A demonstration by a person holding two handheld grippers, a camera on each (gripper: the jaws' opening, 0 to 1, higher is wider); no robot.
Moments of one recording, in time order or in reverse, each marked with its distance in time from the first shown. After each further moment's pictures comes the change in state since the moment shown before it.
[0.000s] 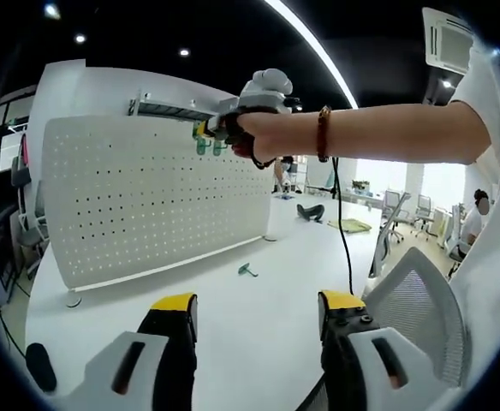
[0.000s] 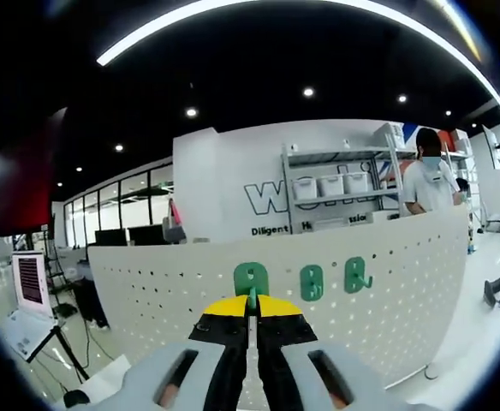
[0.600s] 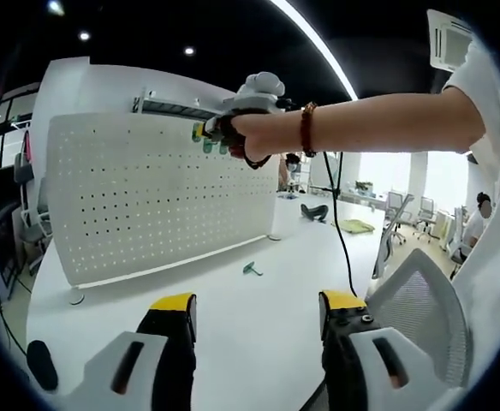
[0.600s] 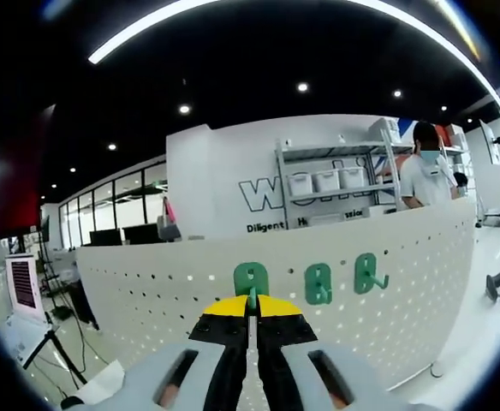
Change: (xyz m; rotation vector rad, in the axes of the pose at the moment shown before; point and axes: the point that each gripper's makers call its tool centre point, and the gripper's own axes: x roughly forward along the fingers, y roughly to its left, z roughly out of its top) left arm -0.002 0.010 -0.002 -0.012 0.003 0.018; right arm 0.027 0.000 -0.008 0.000 0.016 -0.025
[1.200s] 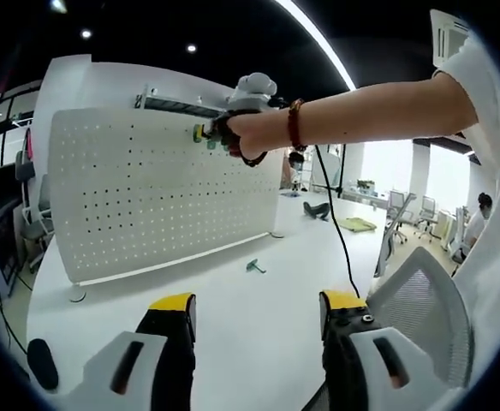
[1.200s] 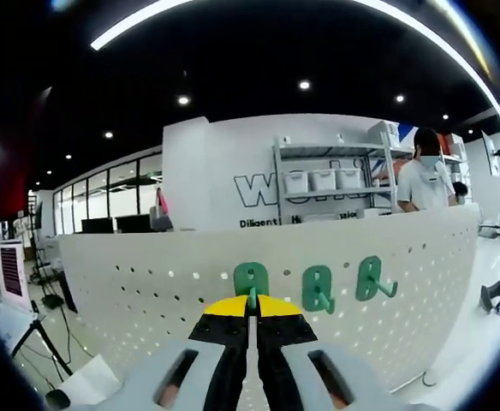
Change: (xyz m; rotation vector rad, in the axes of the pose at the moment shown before) left arm 0.002 0.006 -0.002 -0.010 0.008 0.003; right arm 0.020 -0.007 -0.009 -0.046 0.029 -0.030
